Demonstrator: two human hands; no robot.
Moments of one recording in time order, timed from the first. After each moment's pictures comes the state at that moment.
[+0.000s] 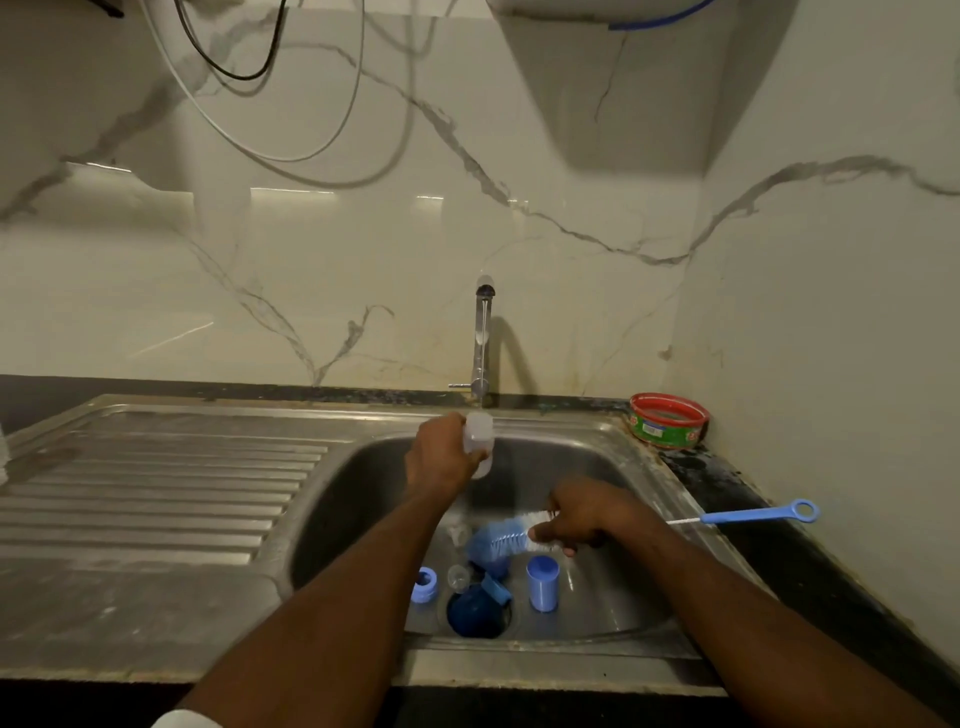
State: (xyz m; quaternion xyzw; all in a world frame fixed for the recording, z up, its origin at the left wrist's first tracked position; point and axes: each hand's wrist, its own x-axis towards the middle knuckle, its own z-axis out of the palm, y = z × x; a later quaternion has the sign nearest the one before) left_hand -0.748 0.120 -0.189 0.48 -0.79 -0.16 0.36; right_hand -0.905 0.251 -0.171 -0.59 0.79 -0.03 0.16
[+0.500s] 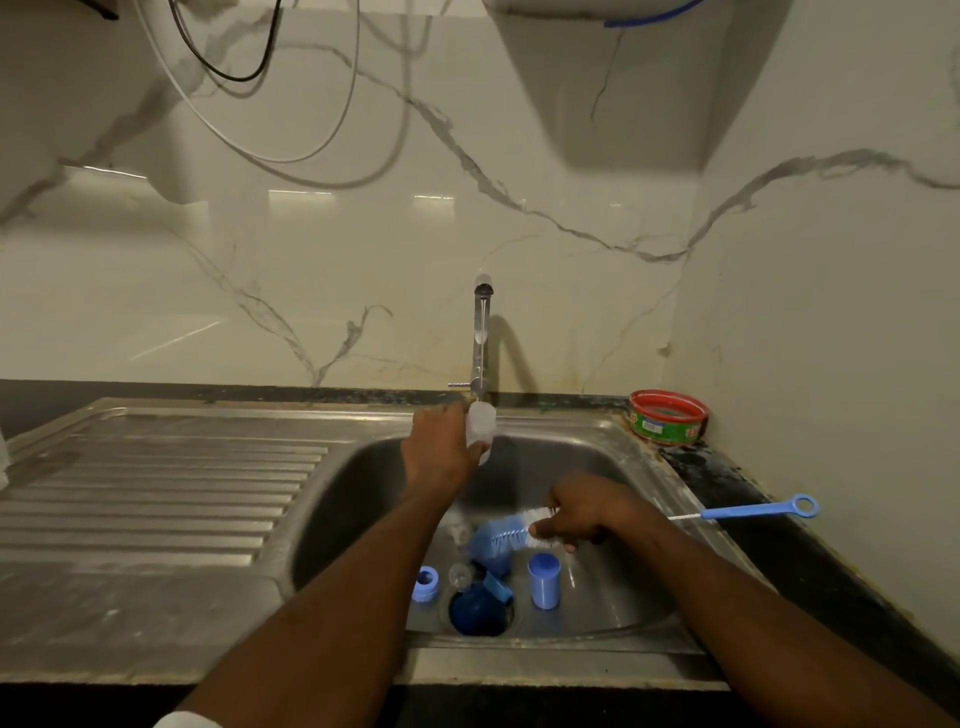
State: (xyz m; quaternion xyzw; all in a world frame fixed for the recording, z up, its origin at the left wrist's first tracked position) left_hand -0.745 0.121 -0.185 0.47 -0.81 -0.03 0.35; right_hand -0.906 0.249 -0.173 -0.58 0.80 -0.03 0.16
